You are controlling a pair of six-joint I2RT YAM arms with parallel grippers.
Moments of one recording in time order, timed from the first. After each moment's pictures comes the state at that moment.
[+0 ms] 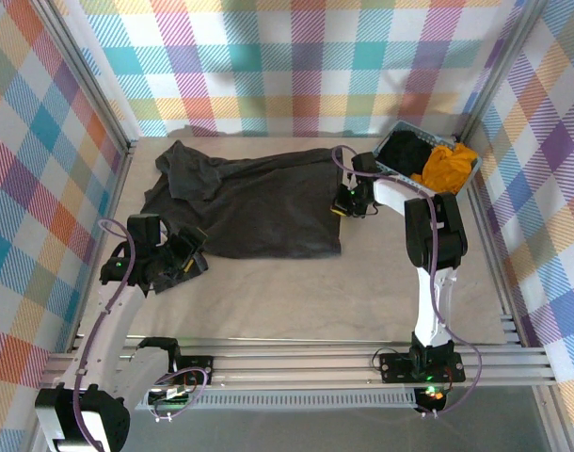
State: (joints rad) left arm -0.02 0.89 0.75 -0.71 0.31 -0.96; right arm 0.27 2.12 1.51 -0.51 -0.34 0.59
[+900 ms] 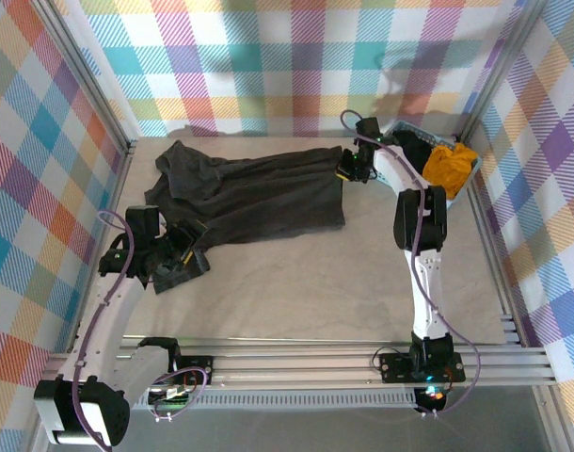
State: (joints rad) left arm -0.02 0.94 0.81 -0.71 0.30 -0.96; right arm 0.20 2.50 2.28 -0.83 -0.30 0.61
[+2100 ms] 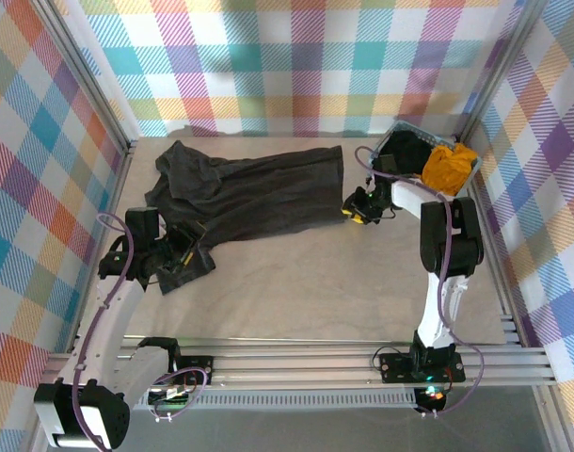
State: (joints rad) left arm -0.02 0.92 0.80 -0.71 0.31 -0.98; right arm 0.18 2.02 1.38 -0.54 -0.44 0.65
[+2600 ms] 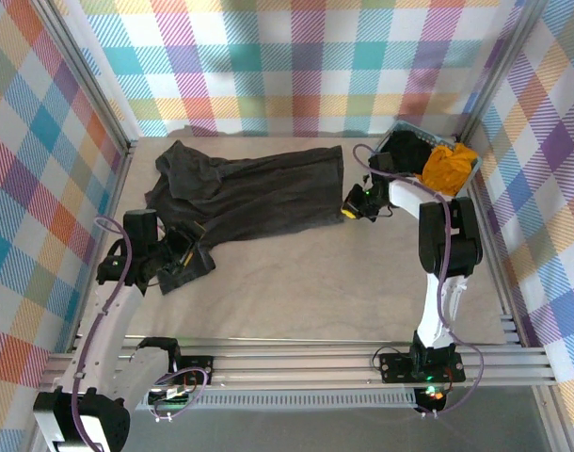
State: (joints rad) left arm -0.02 0.89 0.79 -0.71 0.31 -0.99; right arm 0.20 2.01 1.40 -0.54 -0.45 0.71
